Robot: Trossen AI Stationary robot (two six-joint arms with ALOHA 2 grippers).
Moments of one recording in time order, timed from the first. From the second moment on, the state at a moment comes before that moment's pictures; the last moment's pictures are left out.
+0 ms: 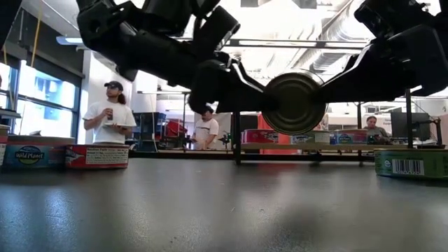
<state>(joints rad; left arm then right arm) -0.16 1.93 0.89 0.71 -0.17 0.40 0.62 1.57 0.50 0.56 0.89 0.18</state>
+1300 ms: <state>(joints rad) -0.17 1.94 1.00 0.42 -0.20 0.35 0.51 1.48 0.51 0.35 0.70 0.15</state>
